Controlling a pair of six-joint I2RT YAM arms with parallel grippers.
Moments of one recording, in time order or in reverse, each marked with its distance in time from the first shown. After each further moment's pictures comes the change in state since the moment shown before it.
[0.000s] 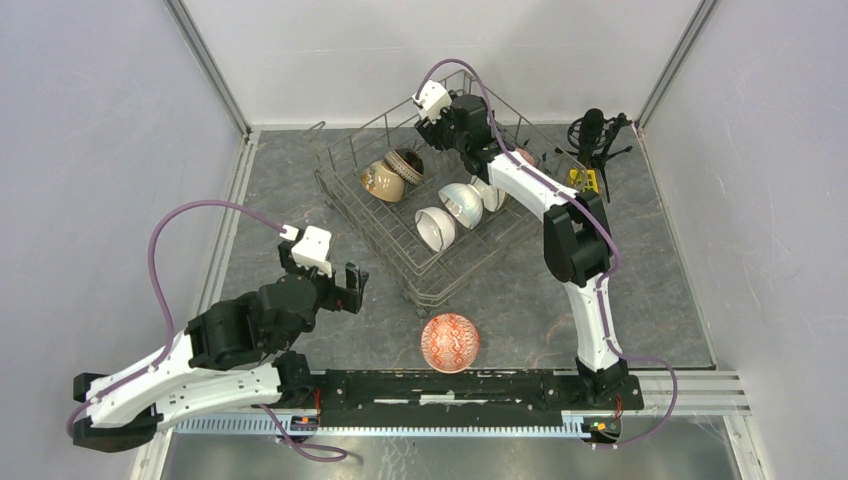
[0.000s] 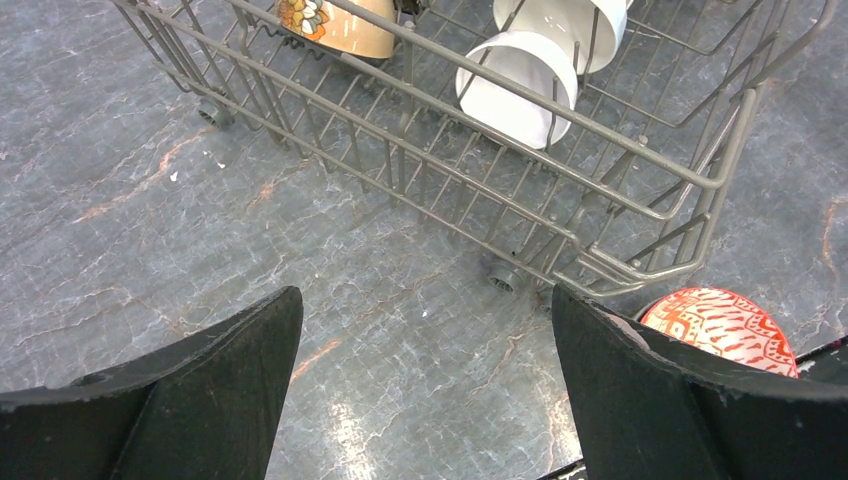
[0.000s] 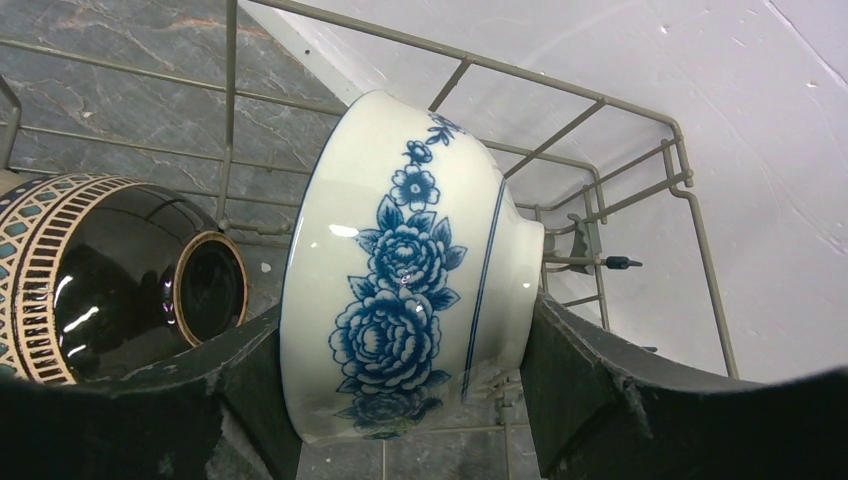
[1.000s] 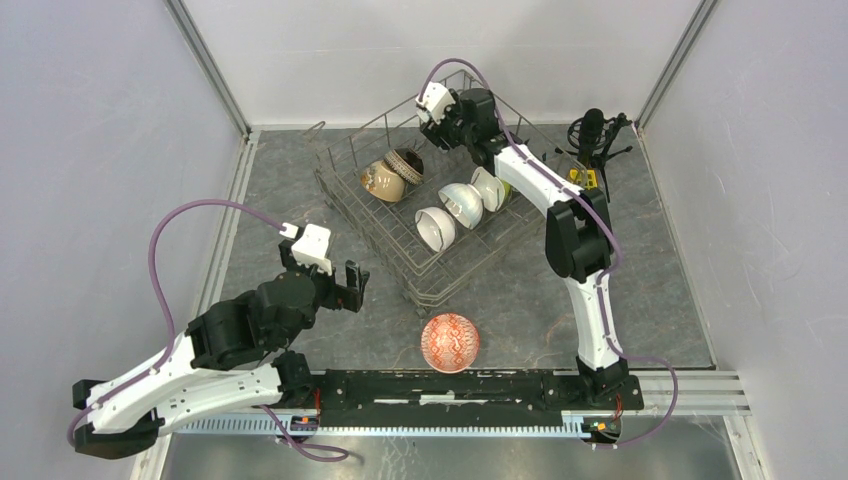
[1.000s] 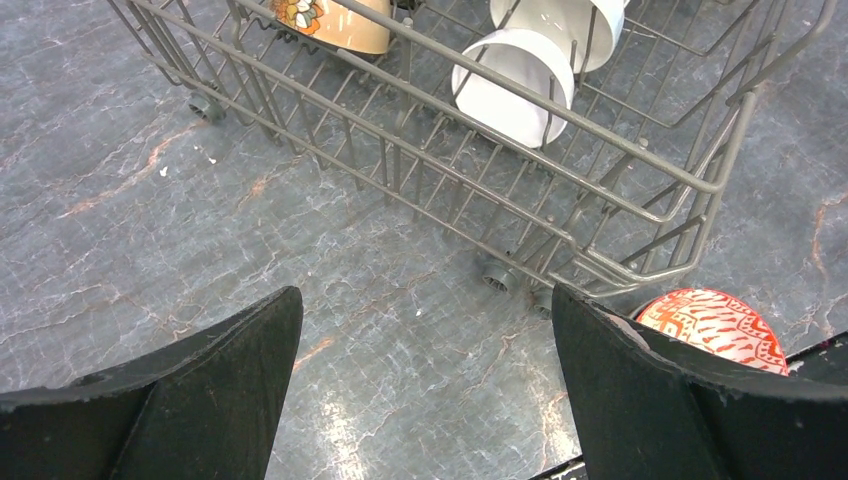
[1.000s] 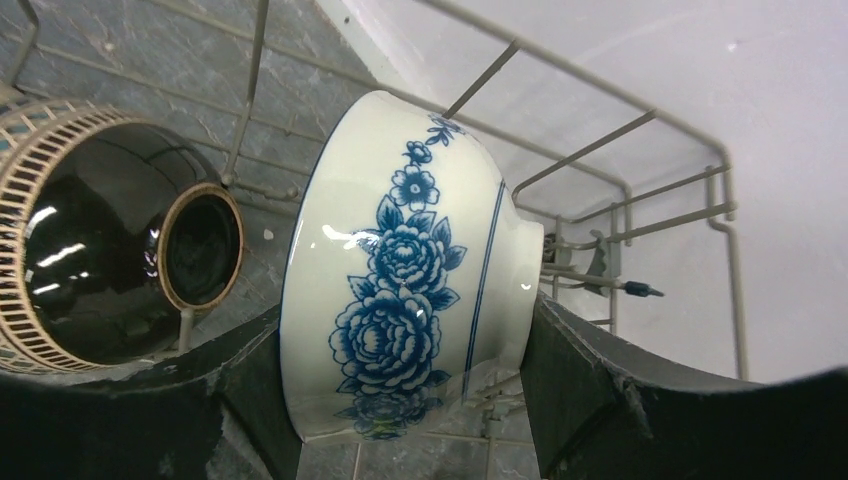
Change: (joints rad) left arm 0.045 0.000 -0.006 0.017 0.052 0.002; right arm -0.044 0.031 0.073 -0.109 -0.172 -0.106
